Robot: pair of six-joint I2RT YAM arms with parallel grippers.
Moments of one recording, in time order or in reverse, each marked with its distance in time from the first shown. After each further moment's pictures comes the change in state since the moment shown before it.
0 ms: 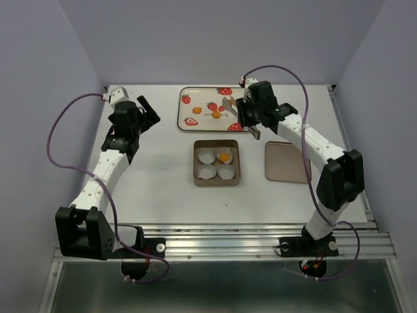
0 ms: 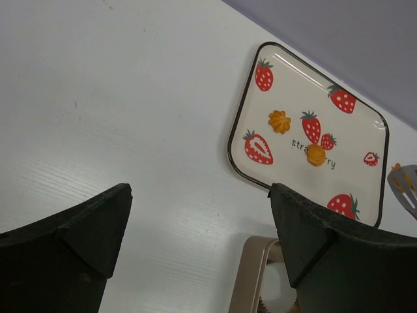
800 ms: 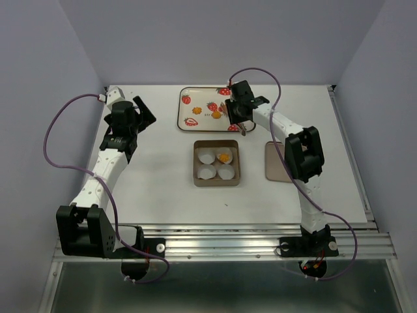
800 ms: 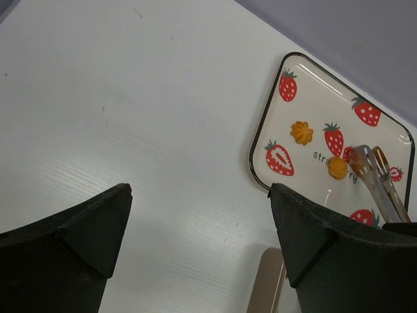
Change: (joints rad) left arm 0.028 0.012 0.000 0.000 -0.033 0.020; right arm -0.010 0.444 0.330 -0.047 0.114 0.032
